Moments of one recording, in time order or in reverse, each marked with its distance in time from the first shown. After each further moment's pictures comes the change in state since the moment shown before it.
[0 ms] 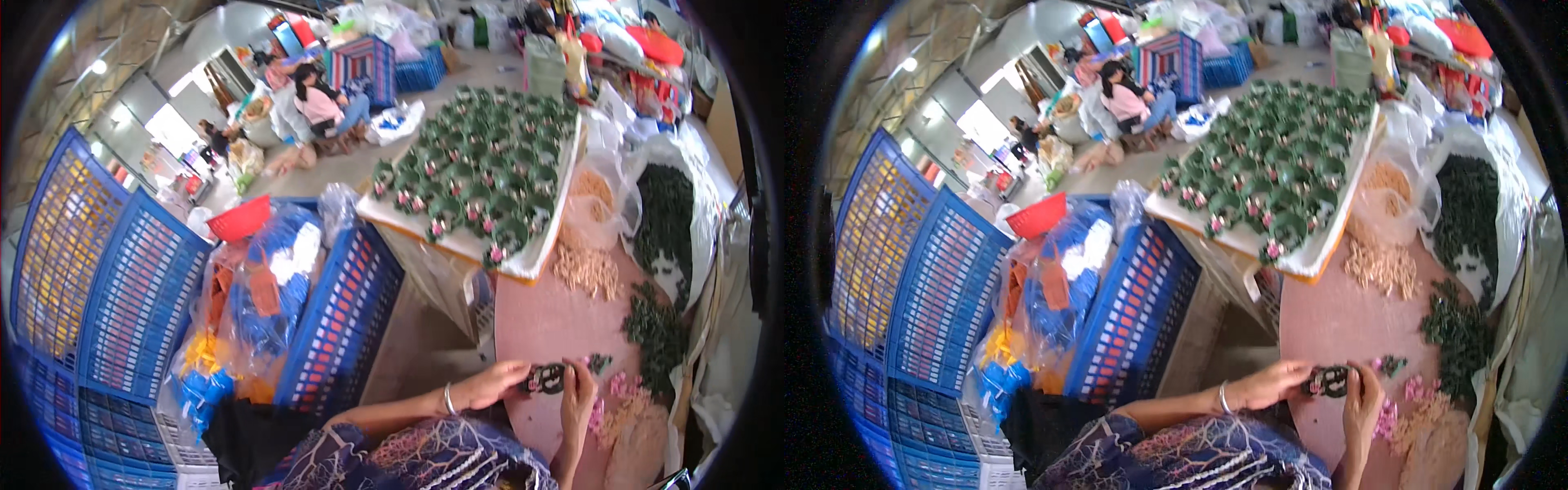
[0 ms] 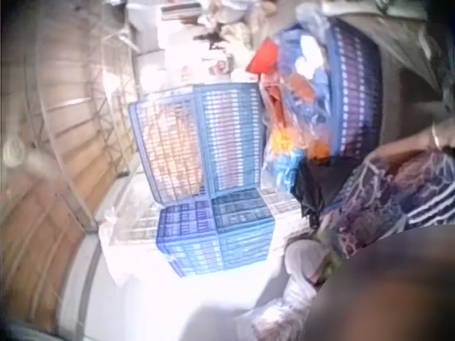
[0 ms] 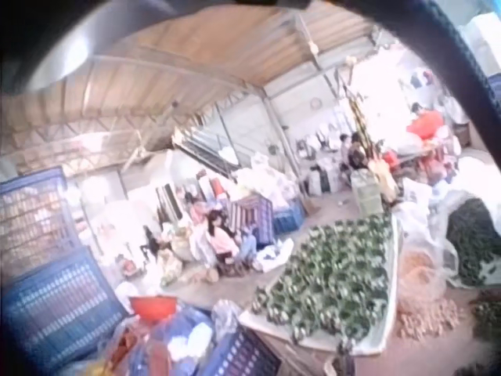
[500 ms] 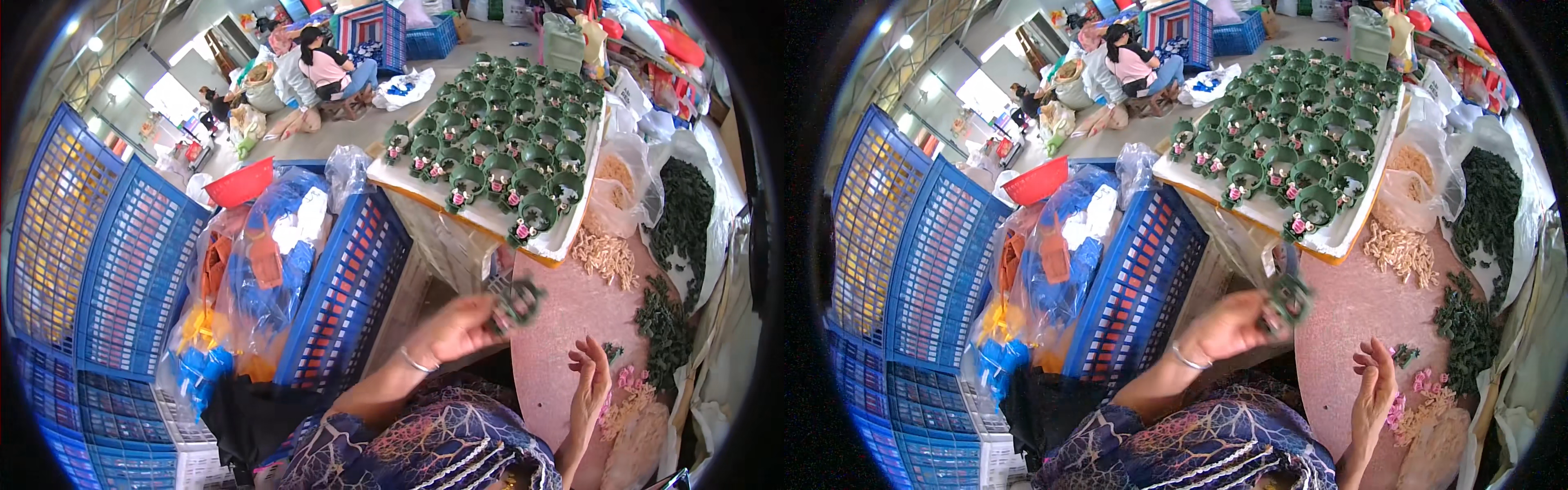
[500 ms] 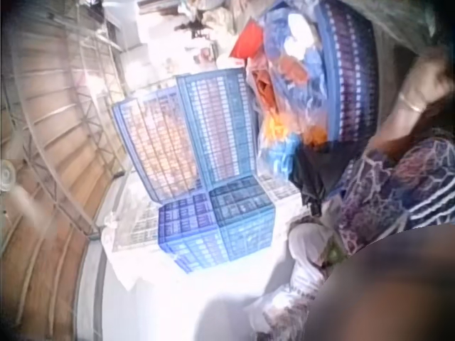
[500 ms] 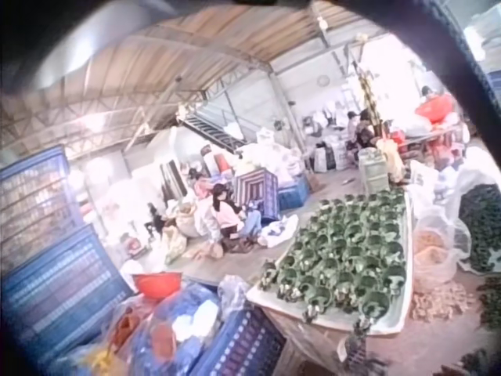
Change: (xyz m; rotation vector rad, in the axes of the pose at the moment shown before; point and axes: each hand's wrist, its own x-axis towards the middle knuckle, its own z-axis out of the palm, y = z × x) left_hand -0.053 0.080 -0.047 -0.319 -0.086 0.296; right_hand -0.006 -0.005 0.004 0.307 -0.042 0.086
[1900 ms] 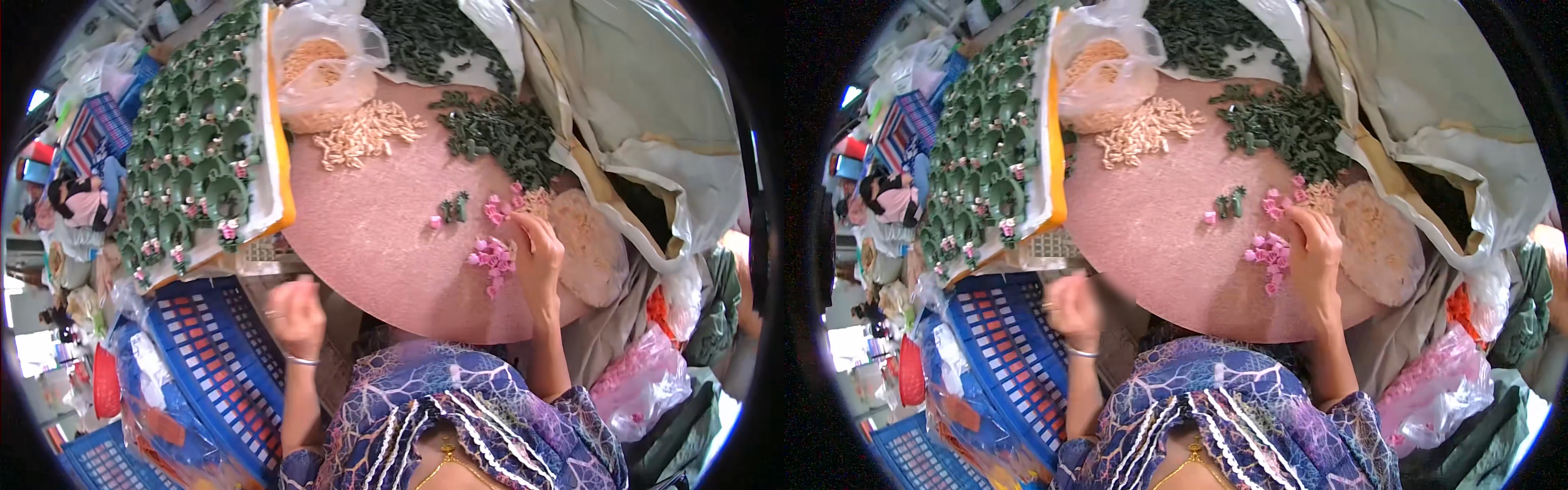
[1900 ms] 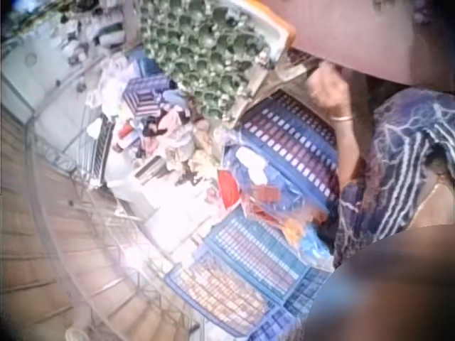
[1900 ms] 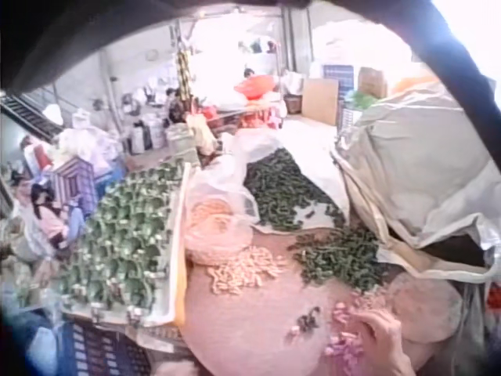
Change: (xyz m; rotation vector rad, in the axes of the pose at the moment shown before) left_hand 0.037 -0.017 -0.026 2.133 0.082 1.123; right_hand -0.027 0.024 -0.089 -0.809 0.582 -0.152
